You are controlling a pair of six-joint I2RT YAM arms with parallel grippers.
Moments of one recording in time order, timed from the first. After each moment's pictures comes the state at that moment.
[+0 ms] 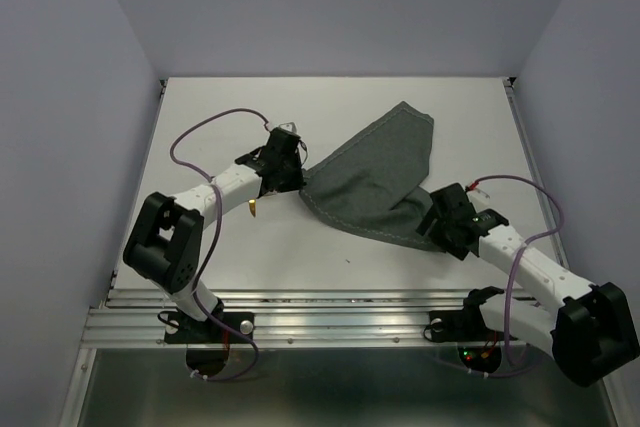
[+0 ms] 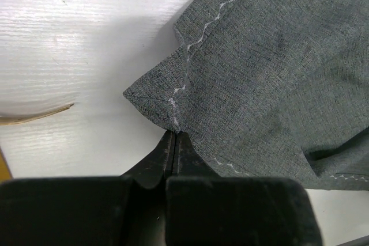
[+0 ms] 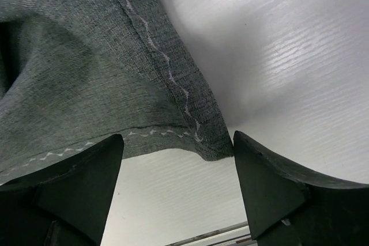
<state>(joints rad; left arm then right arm) -0.54 1.61 1.04 -0.33 -0.06 -0.60 0.41 1.03 0.57 -0.67 0.33 0.97</state>
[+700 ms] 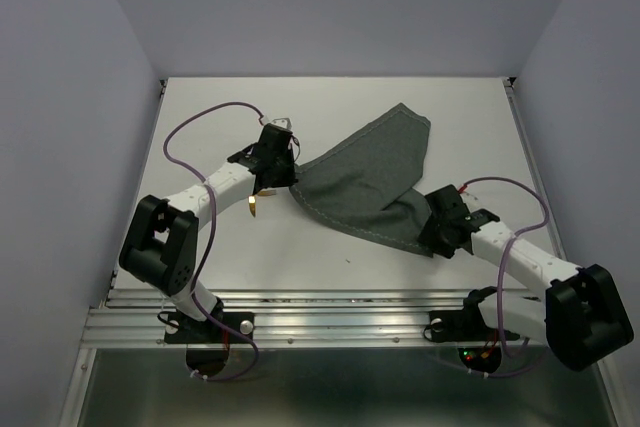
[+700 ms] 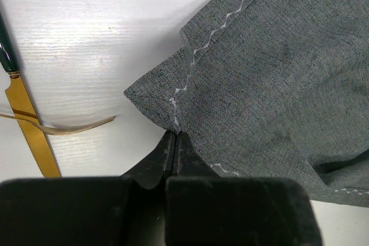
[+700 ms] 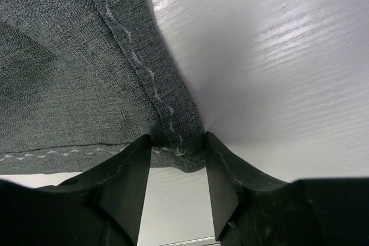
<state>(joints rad) -0.49 1.58 1.04 -0.34 -0.10 -0.48 0.41 1.12 0.53 -0.58 0.24 0.92</state>
